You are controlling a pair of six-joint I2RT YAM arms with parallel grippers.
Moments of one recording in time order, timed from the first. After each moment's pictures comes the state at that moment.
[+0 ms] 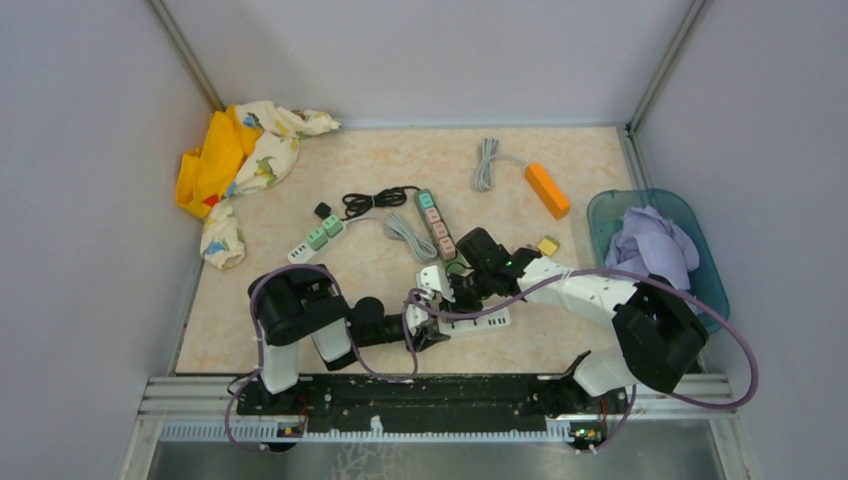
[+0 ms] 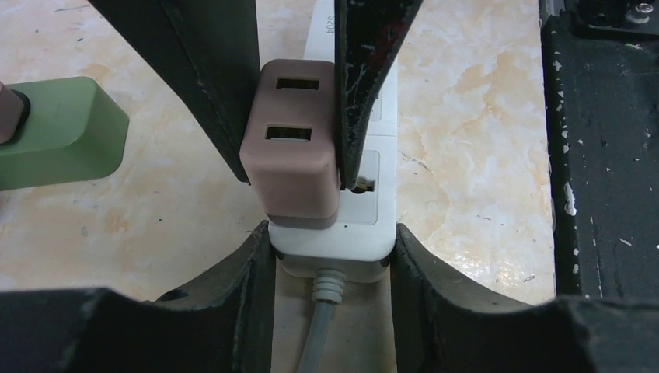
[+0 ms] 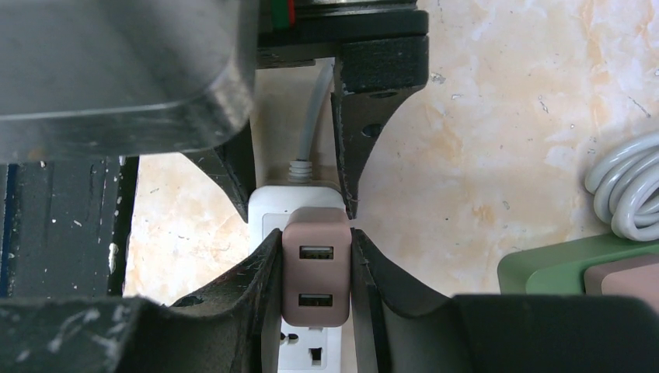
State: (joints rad) left arm -1.03 1.92 0.23 1.51 0.31 0.09; right arm 0.79 1.40 0.80 -0.43 -0.59 -0.81
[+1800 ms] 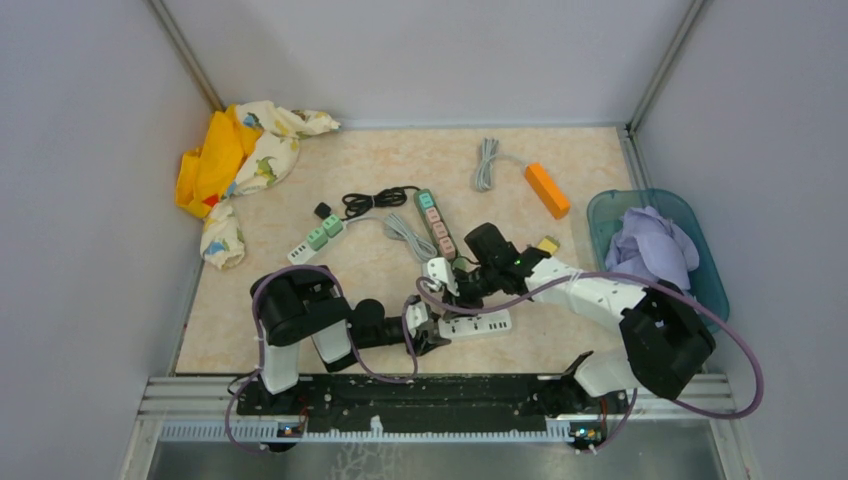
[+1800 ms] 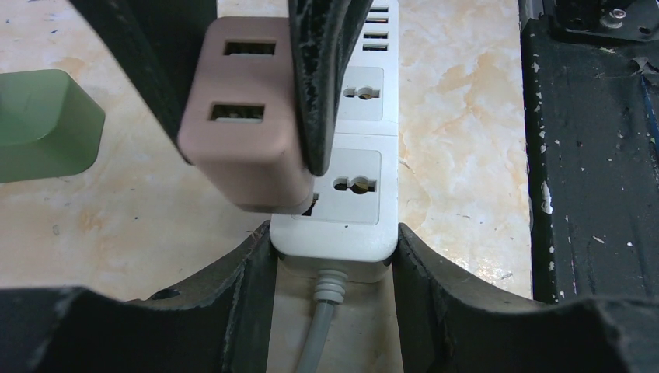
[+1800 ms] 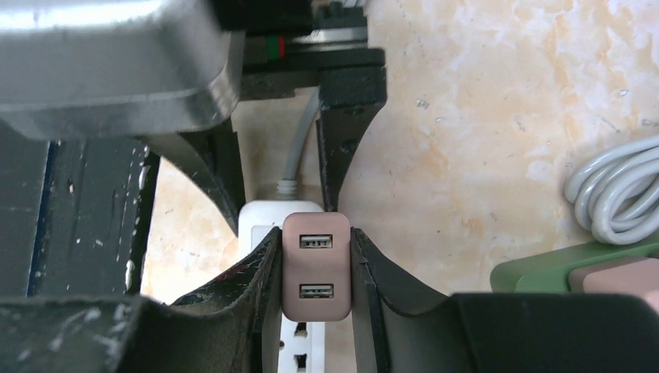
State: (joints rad) left arm -1.04 1.93 0.22 1.52 0.31 0.05; right arm 0.75 1.36 0.77 -0.35 -0.69 -0.74
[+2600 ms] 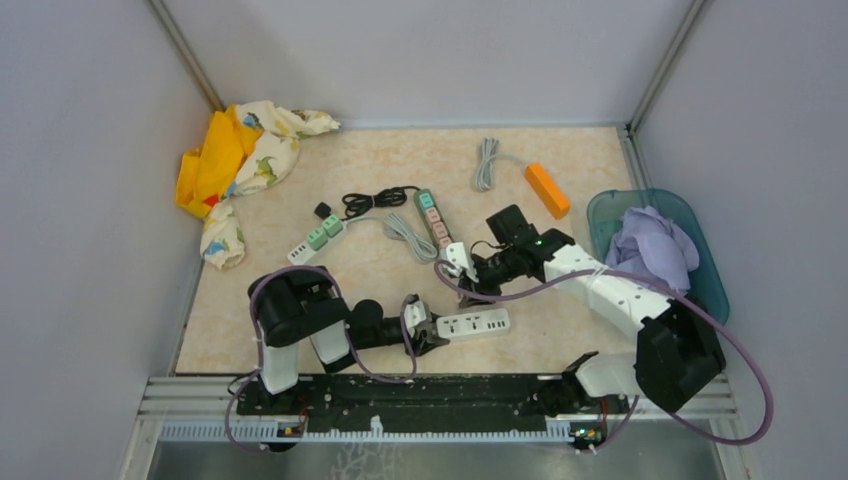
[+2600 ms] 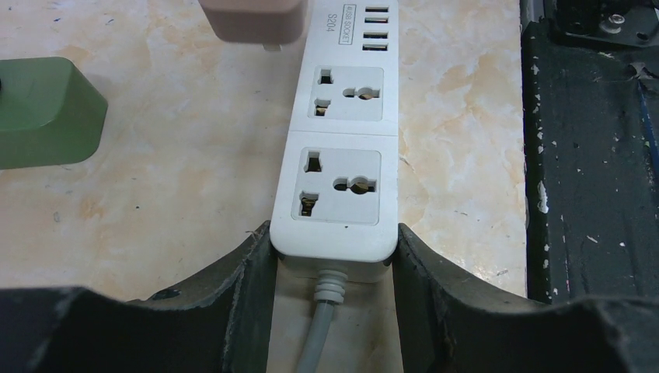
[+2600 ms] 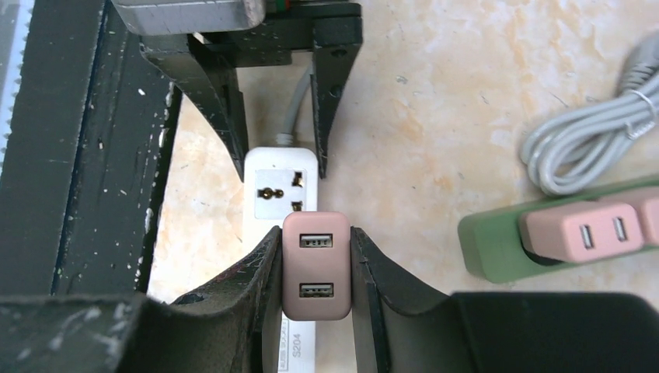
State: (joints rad) left arm -1.04 1.92 0.21 1.52 0.30 0.03; right arm 0.61 1.31 0.88 -0.65 -0.78 -0.94
